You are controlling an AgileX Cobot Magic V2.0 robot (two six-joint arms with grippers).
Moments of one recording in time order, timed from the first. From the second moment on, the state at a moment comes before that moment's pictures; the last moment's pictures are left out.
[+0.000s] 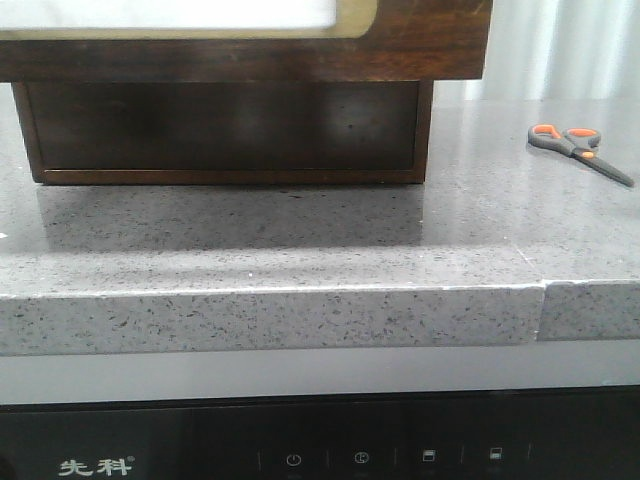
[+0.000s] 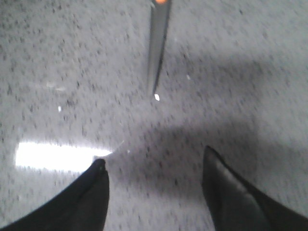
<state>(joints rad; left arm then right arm) -0.54 0.57 -0.93 -0.01 0.80 0.04 -0.06 1.55 -1.30 0.10 0.92 -0.18</state>
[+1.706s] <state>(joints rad) -0.54 0.57 -0.93 -0.01 0.80 0.04 -0.04 1.93 -1.85 0.12 1.10 -0.13</state>
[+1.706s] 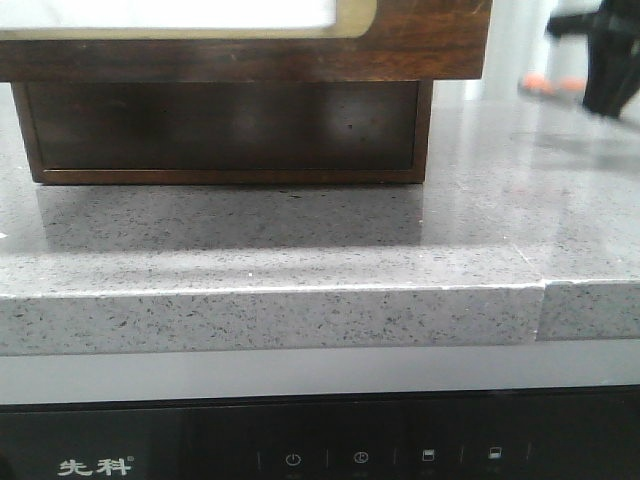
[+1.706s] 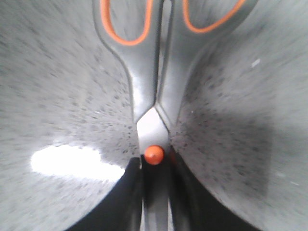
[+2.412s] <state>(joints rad) -0.54 0.57 -0.93 -0.01 0.80 0.04 -0.04 1.42 -1.85 0.34 1.08 -0.34</state>
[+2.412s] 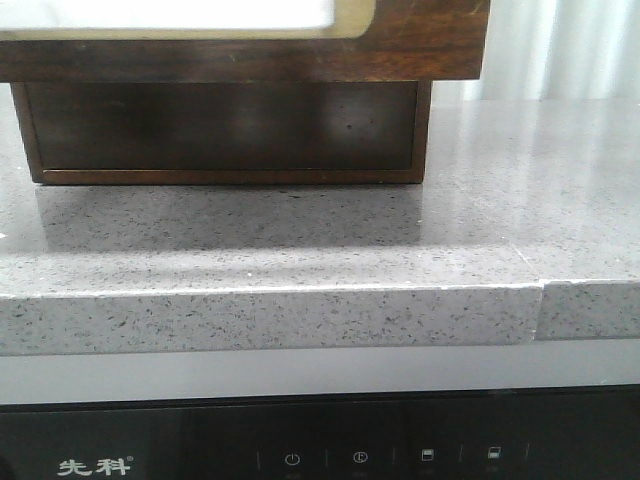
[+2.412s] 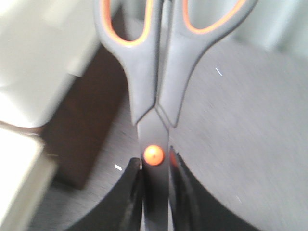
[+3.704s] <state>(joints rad) -0.54 0.57 -0.93 -0.01 0.80 0.04 0.58 1.73 -1.85 0.27 1.02 -0.87</state>
